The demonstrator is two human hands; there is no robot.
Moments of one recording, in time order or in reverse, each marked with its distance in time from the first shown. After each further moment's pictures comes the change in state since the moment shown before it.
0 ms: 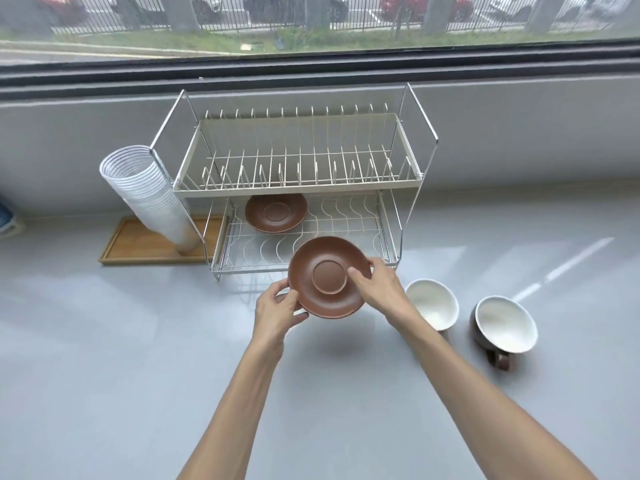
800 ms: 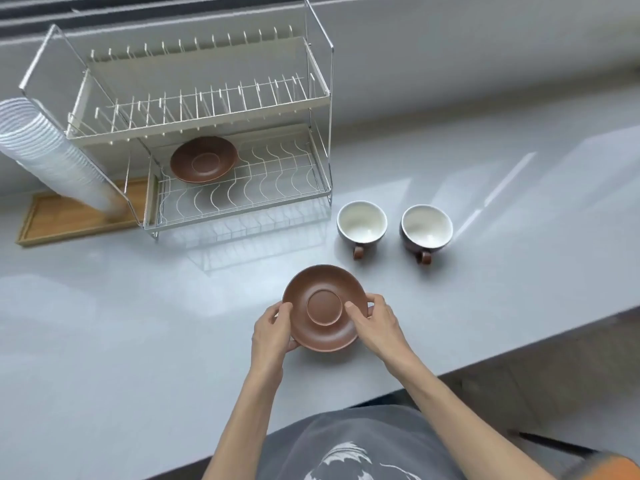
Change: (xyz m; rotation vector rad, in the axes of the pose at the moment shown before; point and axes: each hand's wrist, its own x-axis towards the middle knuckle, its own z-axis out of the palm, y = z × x) left_hand -0.108 -0.121 0.013 0.240 -0.060 -0.192; right_hand -0.157 0.160 0.007 0.171 0.063 0.272
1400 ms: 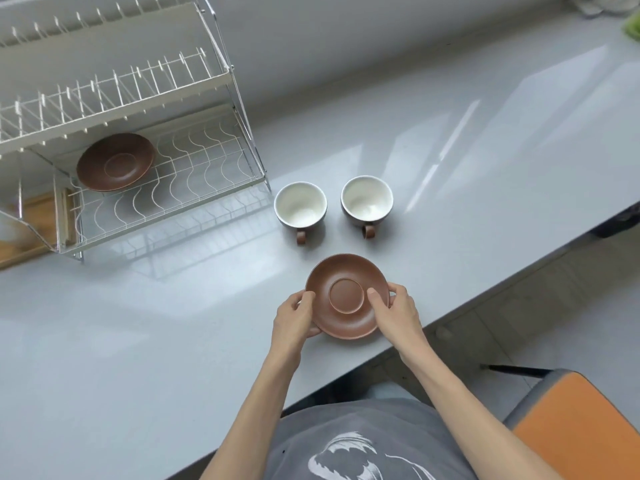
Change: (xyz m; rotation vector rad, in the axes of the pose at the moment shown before) left_hand -0.013 -0.016 0.098 0.193 -0.255 -0.036; right_hand -0.009 0.067 -0.074 0.099 0.255 0.169
